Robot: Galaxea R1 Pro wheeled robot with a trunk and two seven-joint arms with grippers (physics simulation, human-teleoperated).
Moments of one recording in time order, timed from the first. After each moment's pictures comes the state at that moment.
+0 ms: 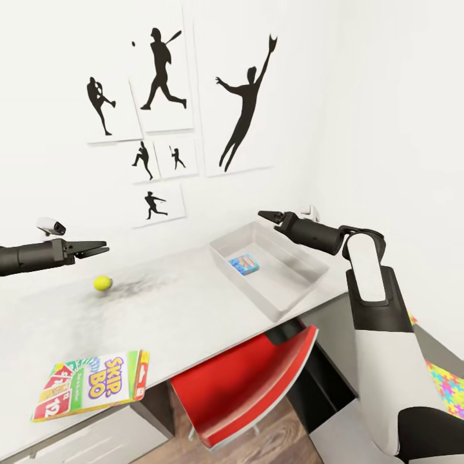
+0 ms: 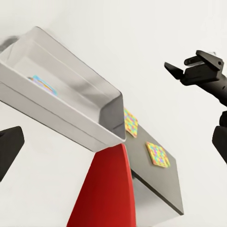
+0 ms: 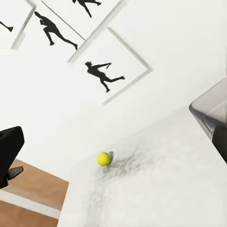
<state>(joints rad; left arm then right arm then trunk) -0.94 0.53 0.25 -1.08 0.07 1.04 -1.57 -0.94 0.01 -0.05 -1.42 -0.90 1.04 0.05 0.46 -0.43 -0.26</state>
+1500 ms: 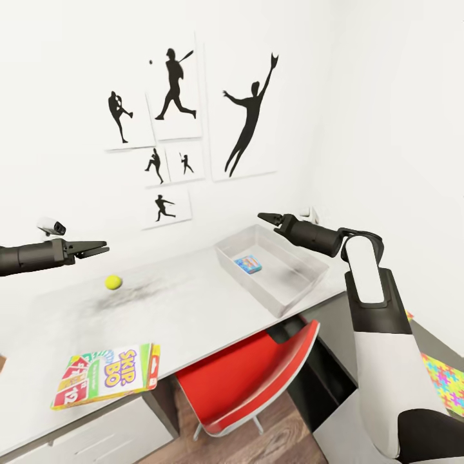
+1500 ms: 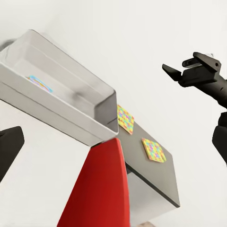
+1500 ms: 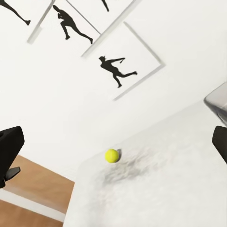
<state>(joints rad) -0.94 0.53 0.25 -1.08 0.07 1.04 -1.57 -0.93 0.01 -0.05 -1.42 -0.90 1.03 0.05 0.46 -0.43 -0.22</state>
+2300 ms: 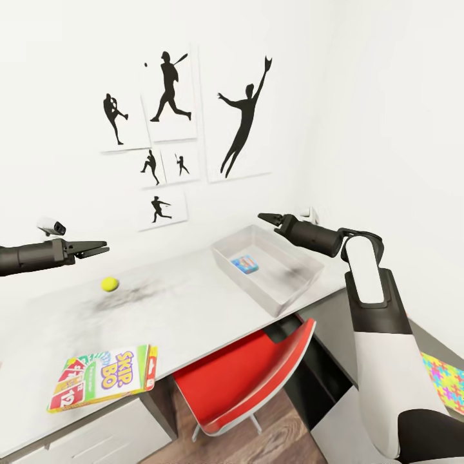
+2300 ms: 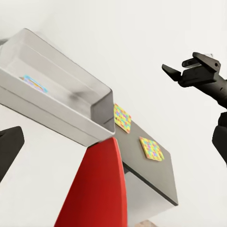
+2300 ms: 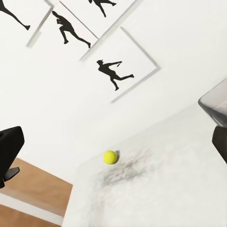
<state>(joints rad) -0.94 0.53 0.25 -1.08 0.07 1.04 -1.57 -0.93 0.01 -0.05 -1.41 -0.89 1.03 0.05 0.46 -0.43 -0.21</state>
